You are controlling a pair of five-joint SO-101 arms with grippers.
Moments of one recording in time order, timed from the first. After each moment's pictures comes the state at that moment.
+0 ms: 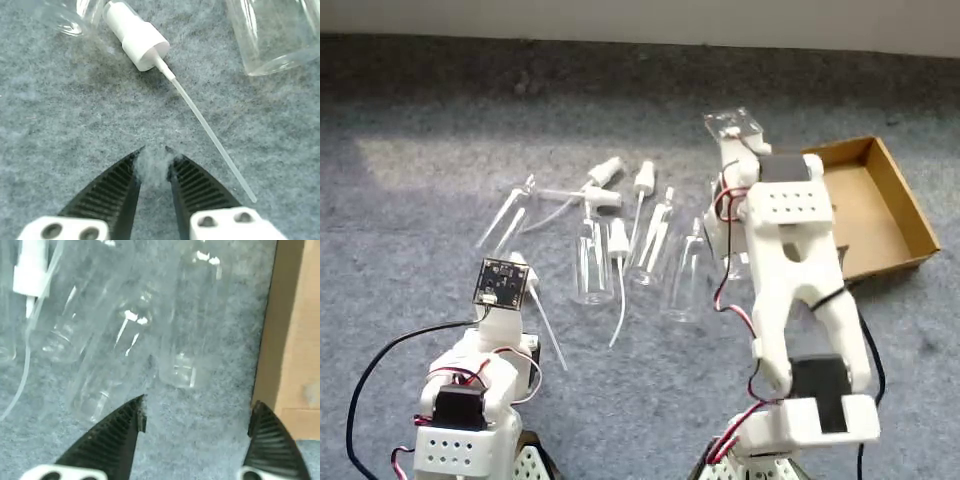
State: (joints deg) left arm -1.8 -103.8 96.0 75.6 1.1; right arm -9.2 1.0 2.3 85.2 13.9
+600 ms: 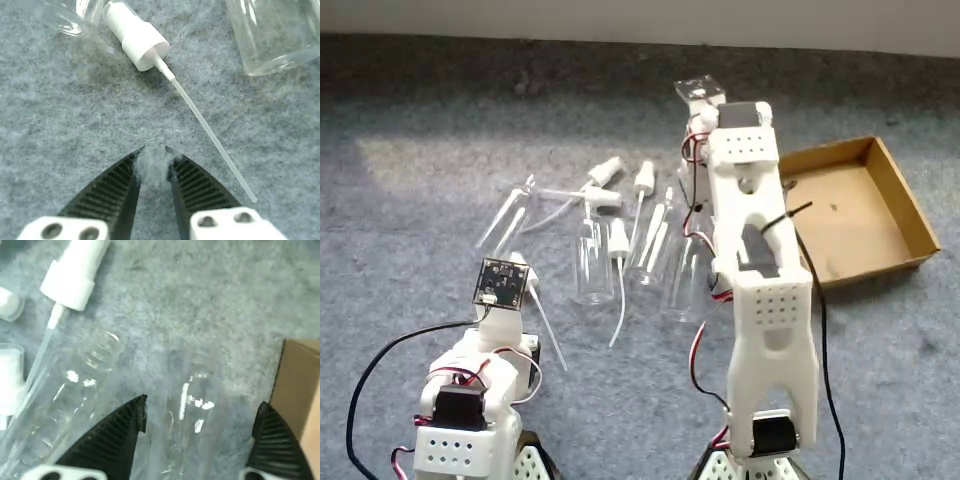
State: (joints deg) left arm -1.8 -103.8 96.0 75.6 1.1; right arm -11.6 51.6 -58.7 96.6 13.8
